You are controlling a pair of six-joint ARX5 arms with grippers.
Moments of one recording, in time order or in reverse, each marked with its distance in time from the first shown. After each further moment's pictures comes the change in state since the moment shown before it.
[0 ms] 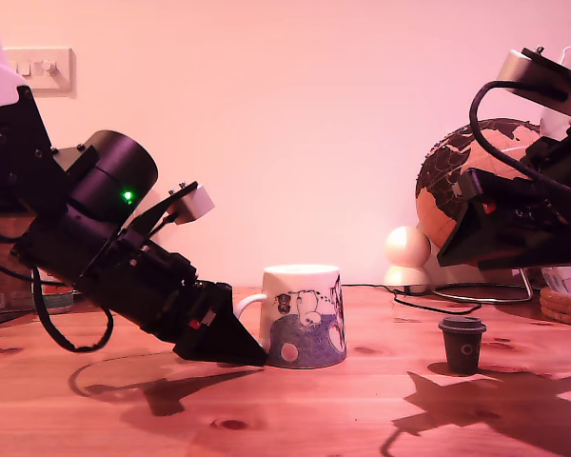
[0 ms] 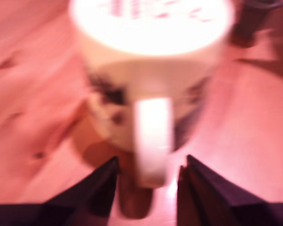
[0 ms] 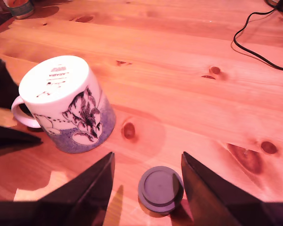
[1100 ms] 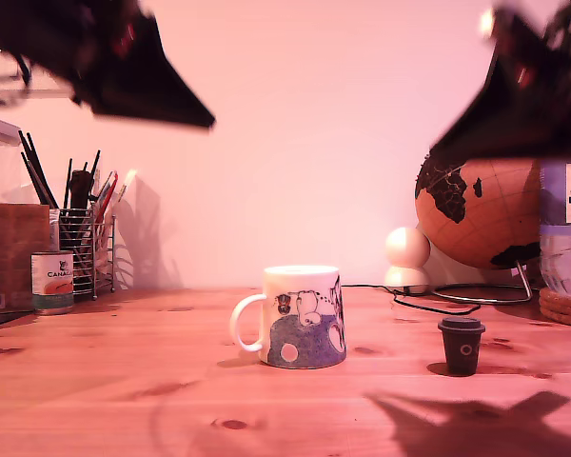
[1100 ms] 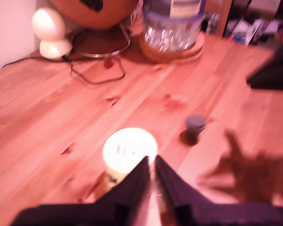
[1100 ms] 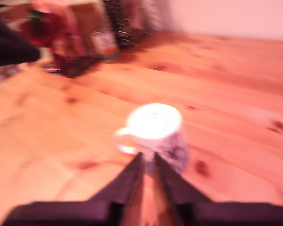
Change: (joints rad) left arm -0.009 -0.734 0.000 -0.465 0.018 -0.184; right arm 0.142 -0.446 0.029 -0.266 -0.119 0.027
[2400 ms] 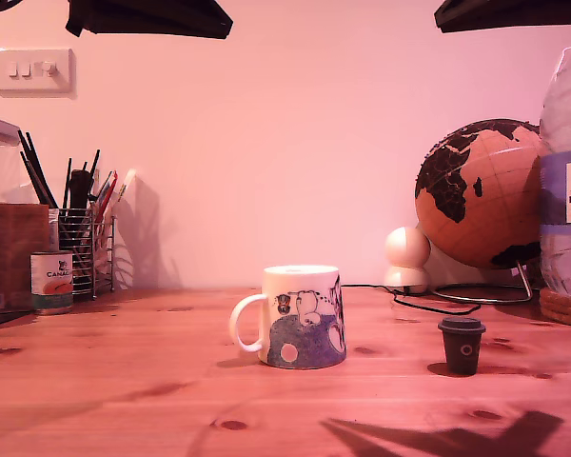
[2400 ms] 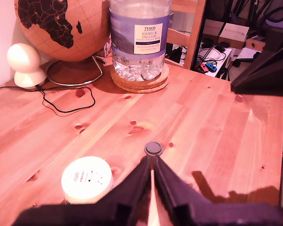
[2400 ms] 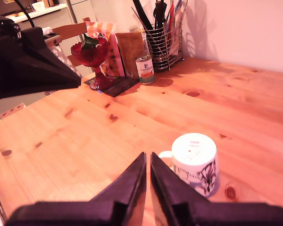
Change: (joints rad) left arm -0.125 -0.129 0.000 -0.053 -0.044 -0.077; right arm 0.081 -0.158 0.144 -0.261 0.015 -0.001
